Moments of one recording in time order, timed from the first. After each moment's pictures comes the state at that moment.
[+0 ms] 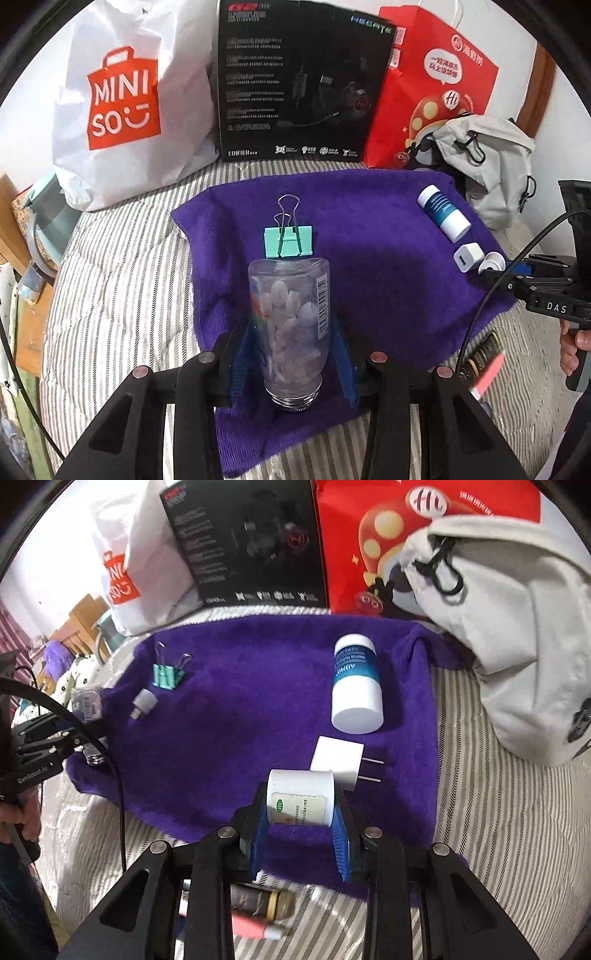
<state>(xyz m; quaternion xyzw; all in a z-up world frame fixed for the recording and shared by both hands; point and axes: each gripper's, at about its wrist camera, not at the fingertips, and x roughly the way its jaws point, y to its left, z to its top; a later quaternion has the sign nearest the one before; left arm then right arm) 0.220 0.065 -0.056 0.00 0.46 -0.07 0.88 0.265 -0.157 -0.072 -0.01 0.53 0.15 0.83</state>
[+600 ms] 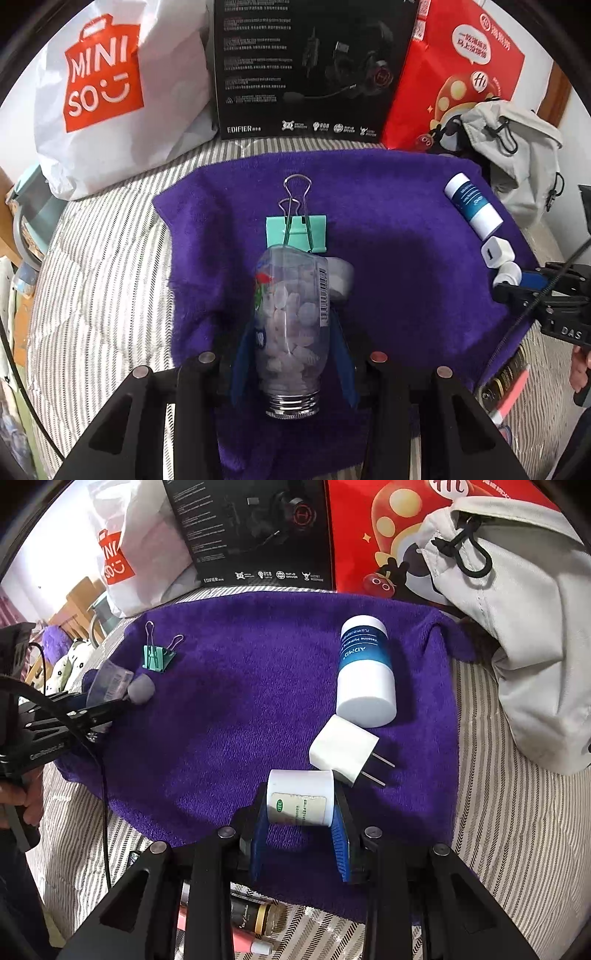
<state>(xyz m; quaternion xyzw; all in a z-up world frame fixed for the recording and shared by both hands) 0.250 0.063 -0.086 0.01 0.49 -0.06 0.87 0.270 -0.152 -0.086 -0.03 0.54 0.16 0.83</state>
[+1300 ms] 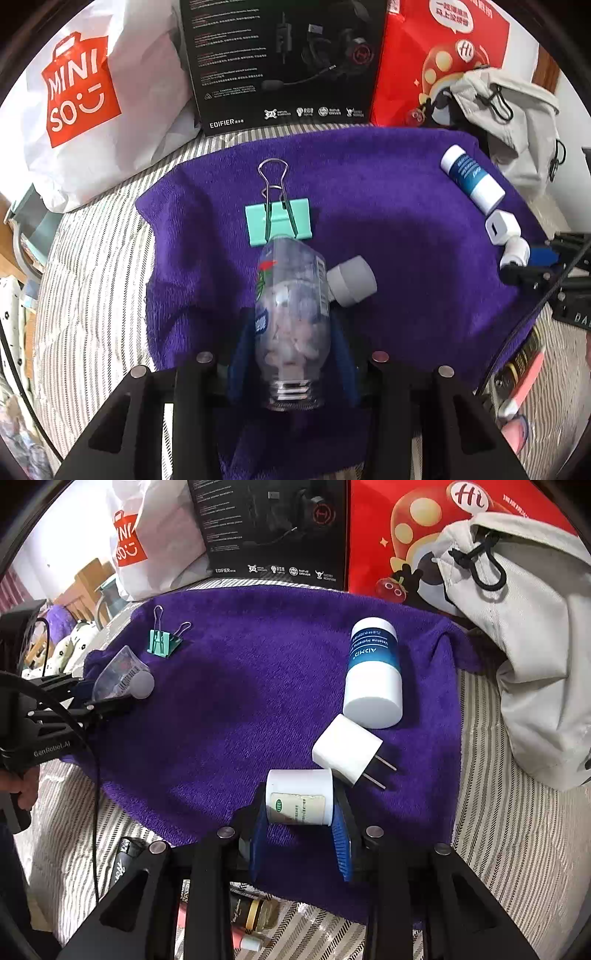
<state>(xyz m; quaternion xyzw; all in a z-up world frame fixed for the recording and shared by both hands) 0.243 0.046 -0.102 0.05 0.50 -0.06 0.86 0.269 -0.149 -0.087 -0.06 0.54 0.18 0.82</state>
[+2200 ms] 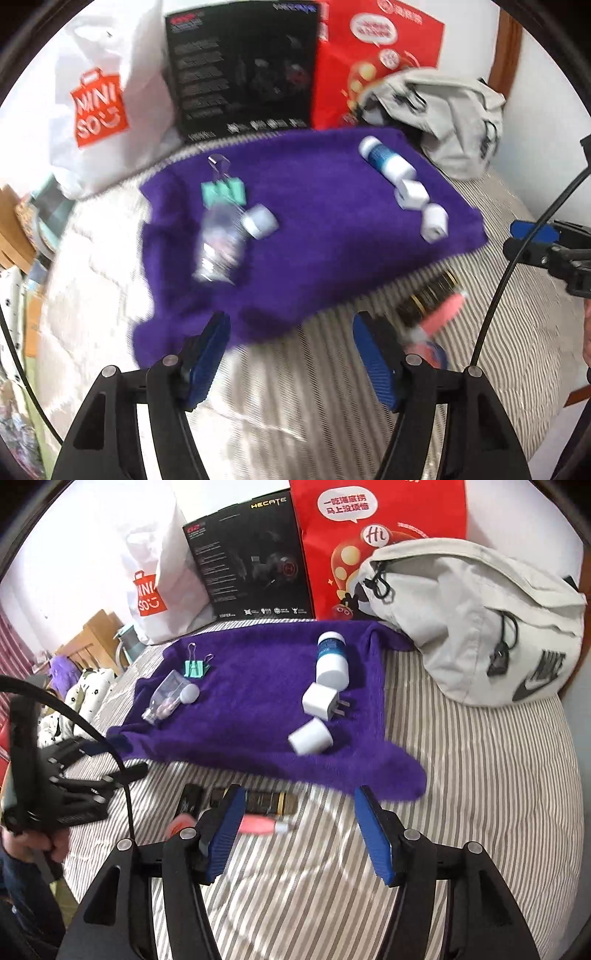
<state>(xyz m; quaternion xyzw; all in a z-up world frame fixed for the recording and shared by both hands) 0.144 0.007 -0.060 0.03 0.48 -0.09 0.87 0.160 -0.195 -0.022 0.02 0.50 0.14 0.86</state>
